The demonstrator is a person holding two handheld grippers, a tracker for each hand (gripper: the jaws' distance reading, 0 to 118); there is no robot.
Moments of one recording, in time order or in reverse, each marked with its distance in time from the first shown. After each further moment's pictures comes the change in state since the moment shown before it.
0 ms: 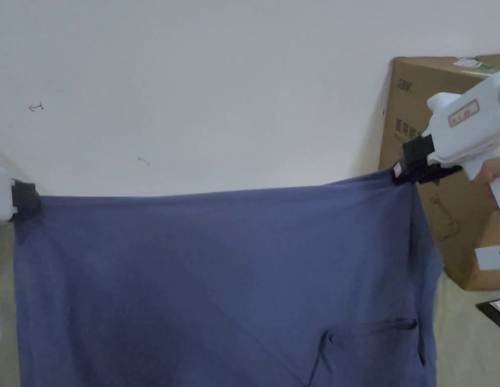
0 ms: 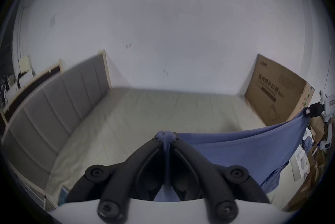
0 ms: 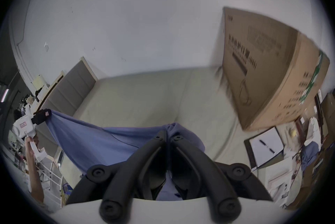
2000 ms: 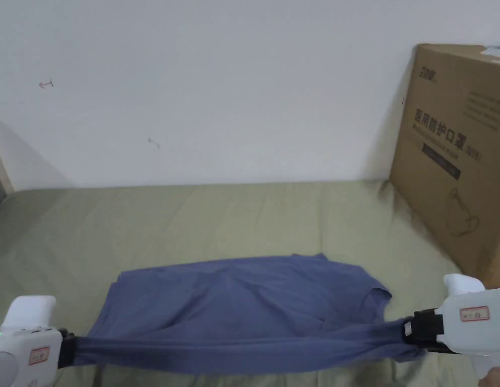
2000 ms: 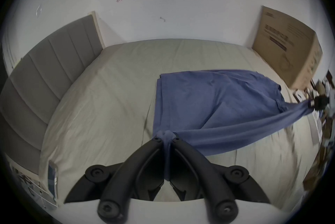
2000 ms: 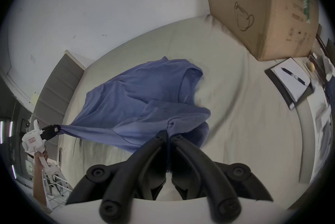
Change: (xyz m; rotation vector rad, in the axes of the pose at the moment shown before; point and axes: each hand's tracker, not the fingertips) left arm -0.008 -0.232 -0.035 -0.332 0.003 -0.099; right arm 0.027 -0.248 -0.088 -0.178 0.010 -0.223
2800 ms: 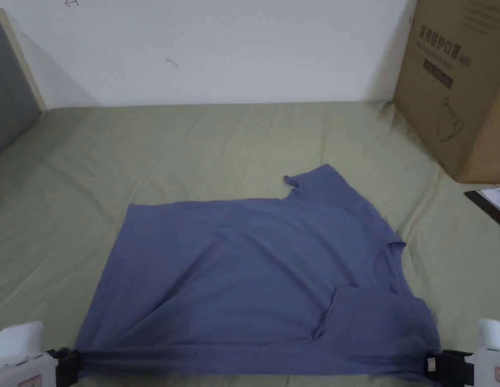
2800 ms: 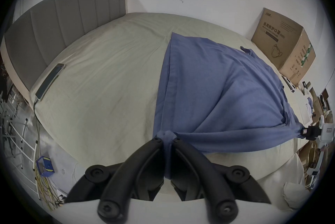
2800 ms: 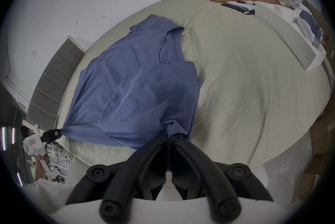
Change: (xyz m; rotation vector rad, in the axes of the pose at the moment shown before) left arm -0.033 -0.252 0.110 -0.068 -0.032 0.221; right arm 0.037 -0.272 0.083 -0.056 -0.026 -0.062
